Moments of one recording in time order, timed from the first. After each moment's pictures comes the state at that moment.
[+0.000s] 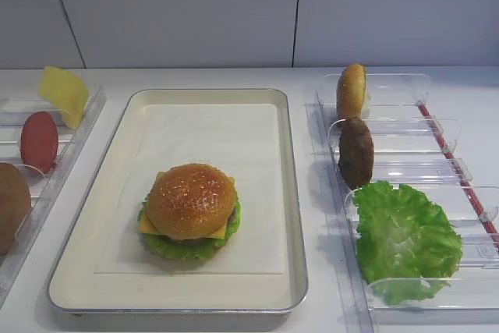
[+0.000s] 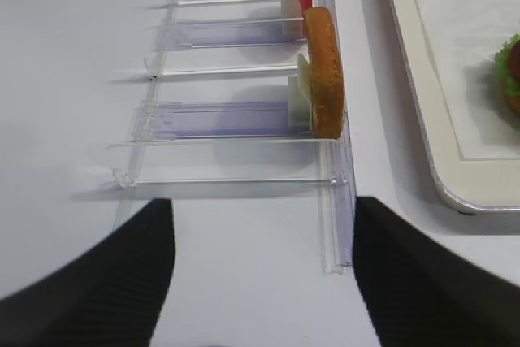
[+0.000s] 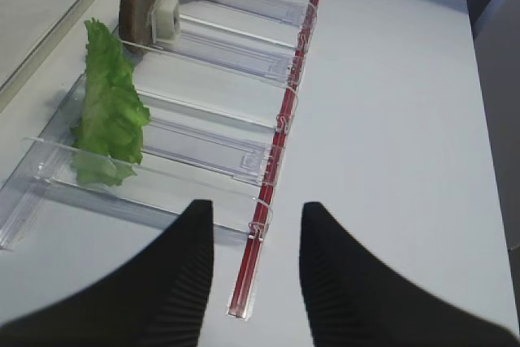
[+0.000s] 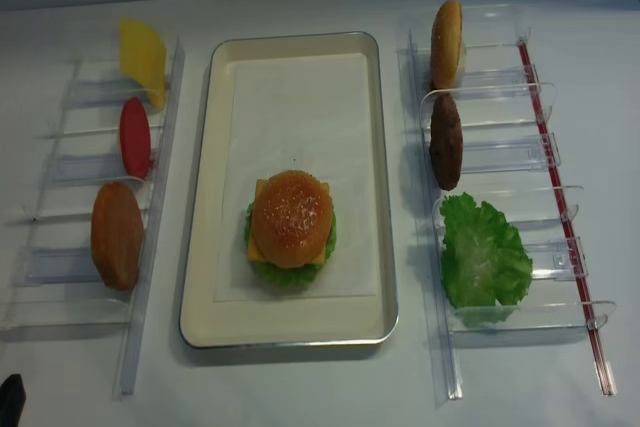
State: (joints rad) left arm 0.04 -0.02 -0.49 0.07 1.19 -0.04; right arm 0.13 -0.02 -0.47 0.05 1.15 -0.17
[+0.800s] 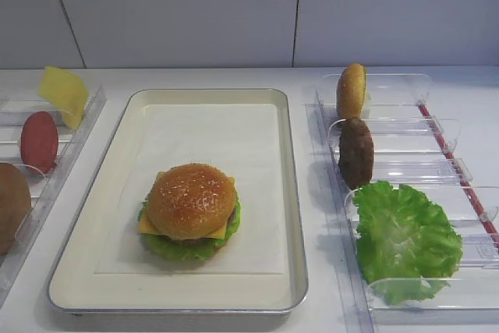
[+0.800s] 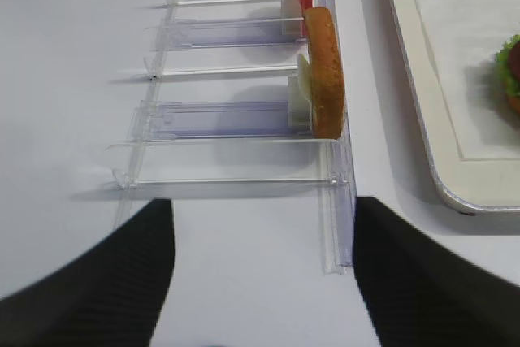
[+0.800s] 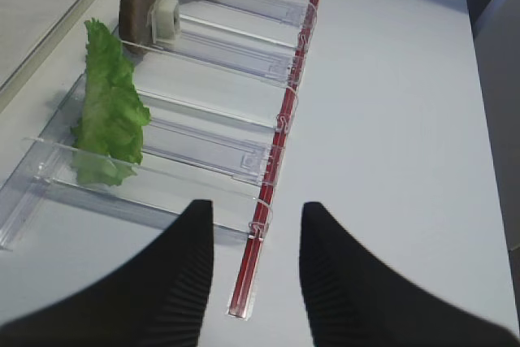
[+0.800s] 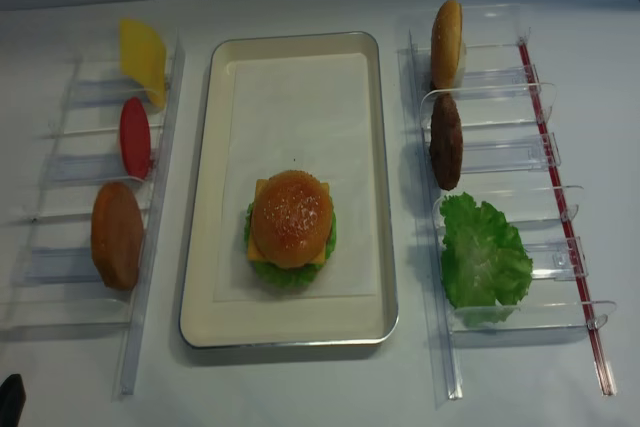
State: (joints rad) left arm 0.04 -0.02 -0.49 0.07 1.19 -0.04; right arm 0.13 -0.02 -0.47 0.05 1.15 -0.17
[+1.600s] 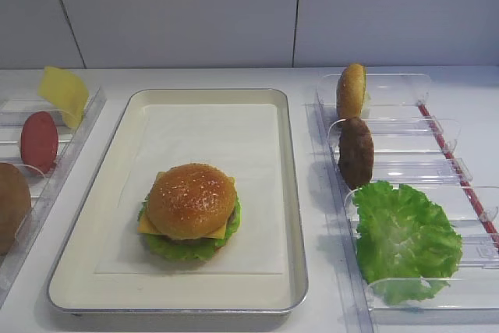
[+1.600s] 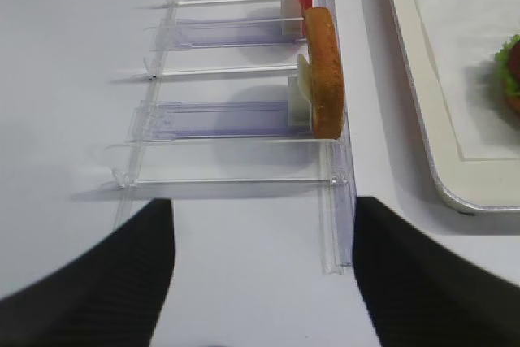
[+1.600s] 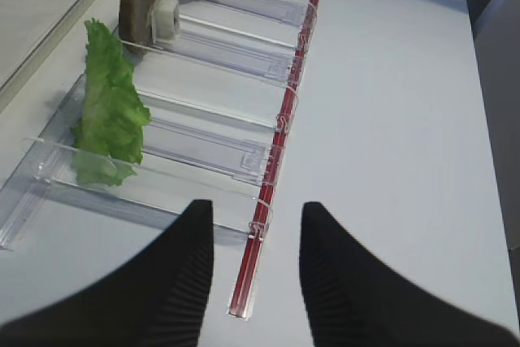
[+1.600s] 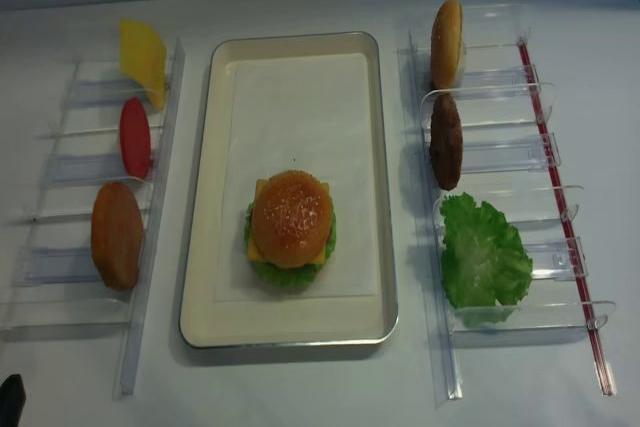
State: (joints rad) left arm 0.04 -0.02 -0.49 0.07 1.19 -0.04; right arm 0.13 -0.02 -0.47 0.05 1.15 -0.17
